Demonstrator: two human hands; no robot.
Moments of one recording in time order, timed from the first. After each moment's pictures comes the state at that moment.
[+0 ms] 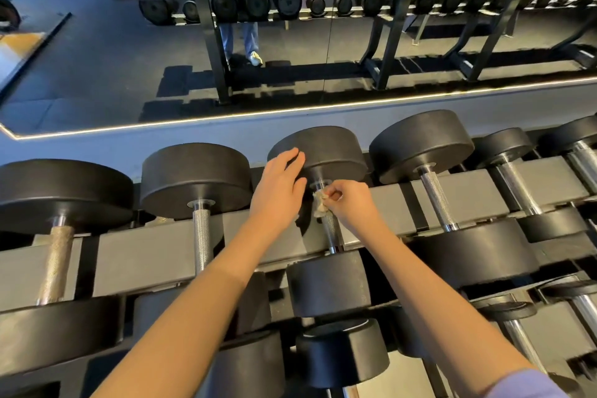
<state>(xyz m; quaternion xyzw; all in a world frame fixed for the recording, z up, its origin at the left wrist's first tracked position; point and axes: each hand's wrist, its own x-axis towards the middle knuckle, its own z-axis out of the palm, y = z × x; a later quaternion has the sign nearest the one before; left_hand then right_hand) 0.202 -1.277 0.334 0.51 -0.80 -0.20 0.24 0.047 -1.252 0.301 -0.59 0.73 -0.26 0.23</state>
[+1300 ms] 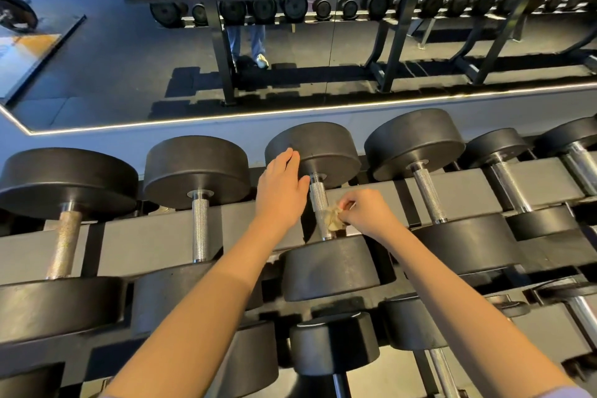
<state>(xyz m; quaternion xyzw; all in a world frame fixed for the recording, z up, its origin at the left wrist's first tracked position) 0.185 -1.258 0.336 0.57 -0.77 -0.19 0.20 0.014 -1.217 0.311 -0.62 0.71 -0.18 0.29</state>
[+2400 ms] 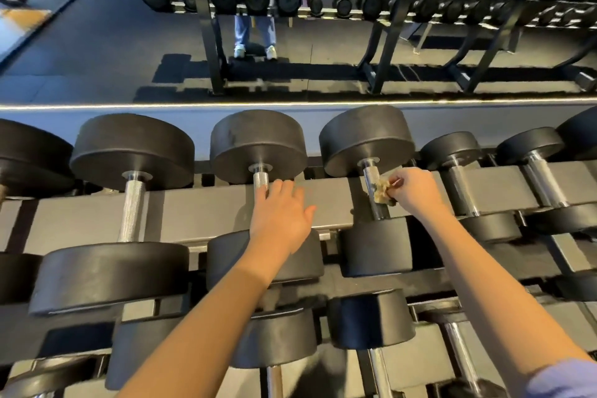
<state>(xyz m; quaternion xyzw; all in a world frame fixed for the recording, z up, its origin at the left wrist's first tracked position) 0.083 -1.197 0.315 0.55 -0.84 -0.01 0.02 -0.166 -1.212 0.326 -0.56 0.81 -0.10 0.14</state>
